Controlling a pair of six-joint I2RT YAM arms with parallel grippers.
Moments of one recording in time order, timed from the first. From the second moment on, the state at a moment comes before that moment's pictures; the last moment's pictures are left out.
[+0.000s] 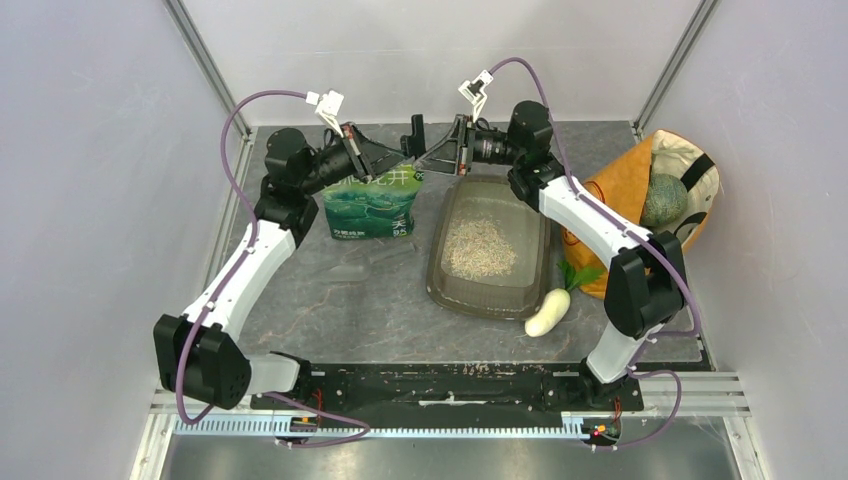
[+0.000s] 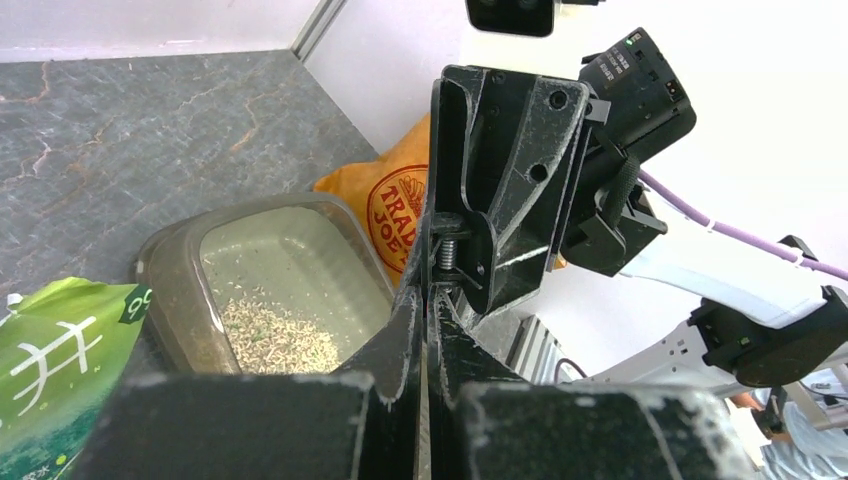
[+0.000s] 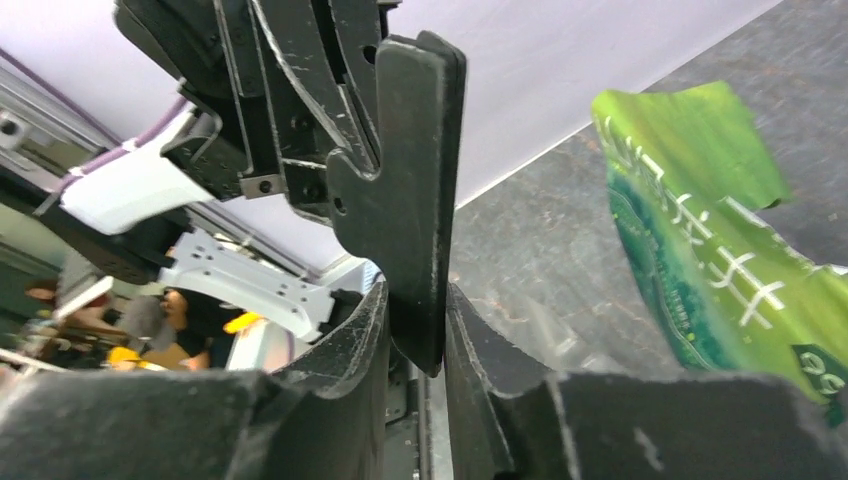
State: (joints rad) left arm -0.28 1.31 1.15 0.23 0.72 -0.73; right arm 0.46 1.72 1.43 0.41 -1.00 0.74
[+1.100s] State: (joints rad) left arm -0.14 0.92 1.14 -0.31 0.77 0.44; right arm 0.50 1.73 1.64 -0.43 -1.32 0.32
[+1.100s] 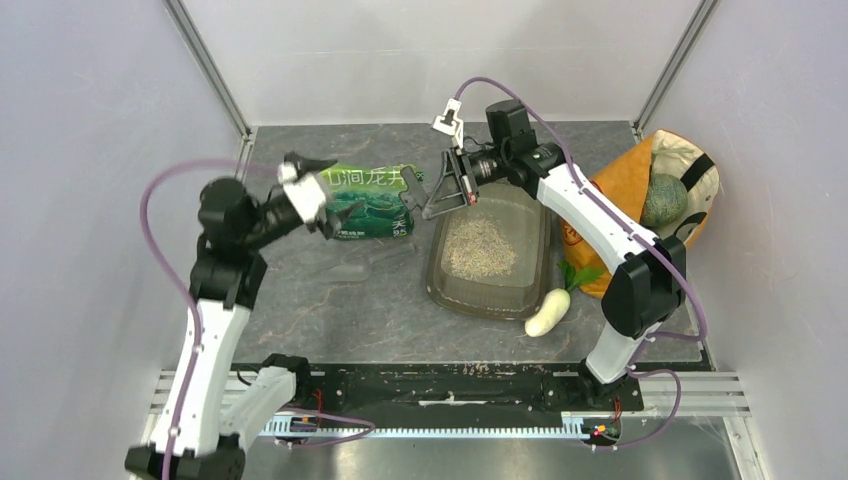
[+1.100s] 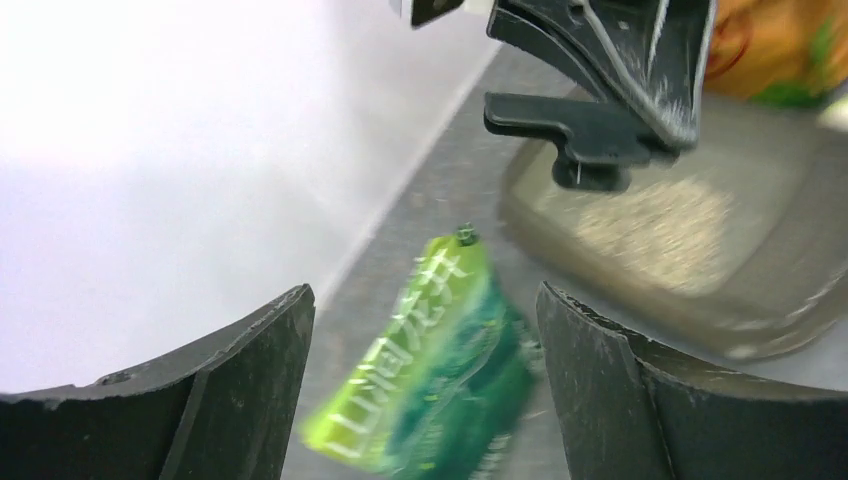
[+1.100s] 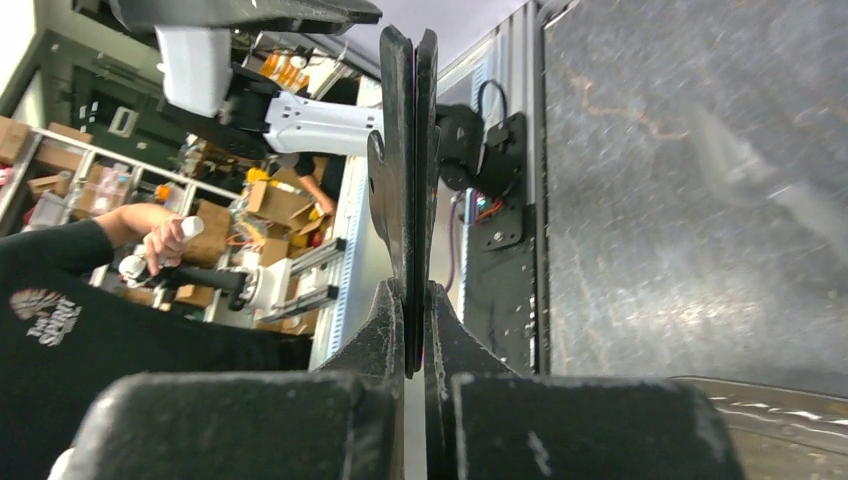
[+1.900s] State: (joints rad) left arm -0.25 0.69 0.86 -0.51 1.05 1.76; right arm 0.73 1.71 1.58 -0.74 -1.34 0.22
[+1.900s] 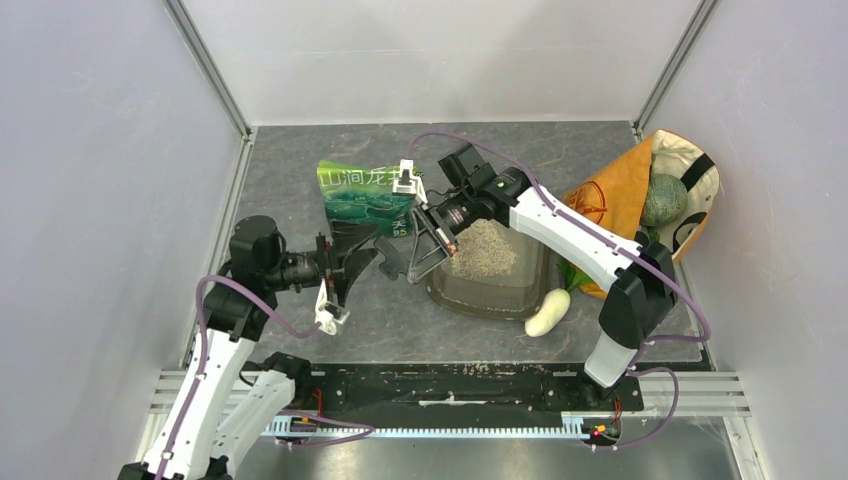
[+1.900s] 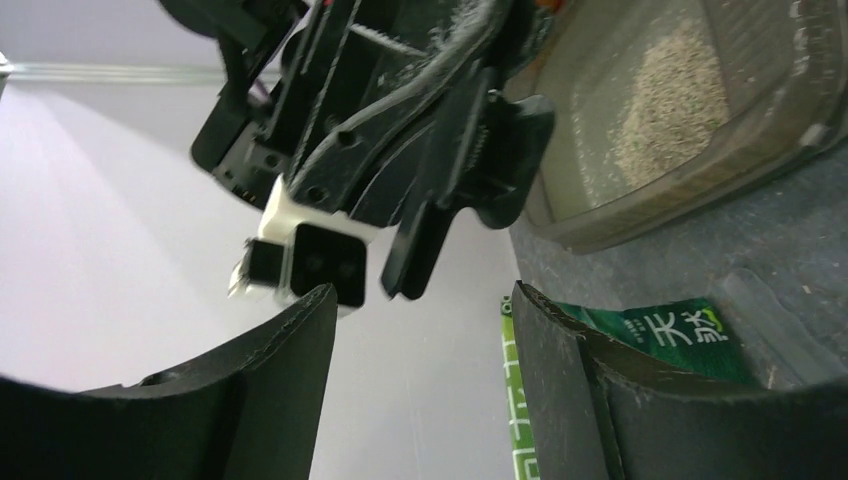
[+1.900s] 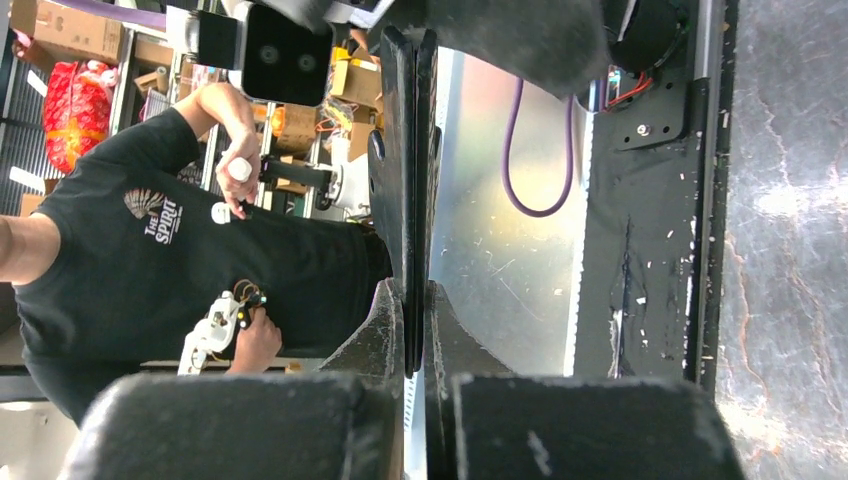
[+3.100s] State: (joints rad) left arm -0.34 0.97 1.31 -0.86 1.01 0.84; right arm 0.58 1.54 1.81 -0.76 -0.93 -0.26
